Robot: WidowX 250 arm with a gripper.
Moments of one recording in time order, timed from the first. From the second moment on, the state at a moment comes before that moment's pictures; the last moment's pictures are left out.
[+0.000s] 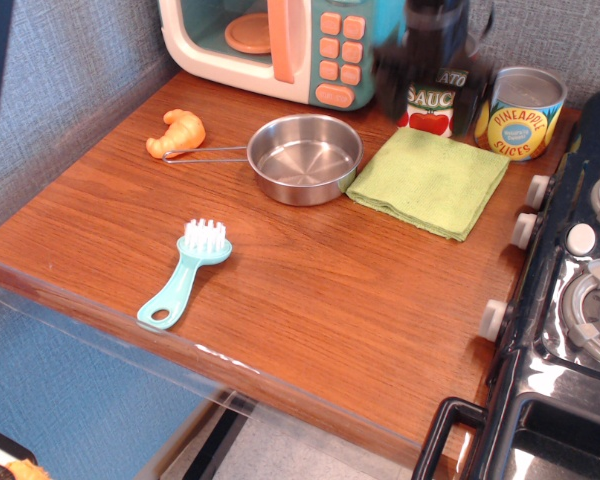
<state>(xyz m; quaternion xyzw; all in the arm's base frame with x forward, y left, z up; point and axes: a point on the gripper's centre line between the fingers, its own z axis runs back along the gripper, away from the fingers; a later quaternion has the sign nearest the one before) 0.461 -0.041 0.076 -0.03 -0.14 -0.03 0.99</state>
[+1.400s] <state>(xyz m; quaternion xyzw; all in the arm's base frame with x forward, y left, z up) 0.324 0.052 0.082 0.00 -0.08 -0.06 0.99</state>
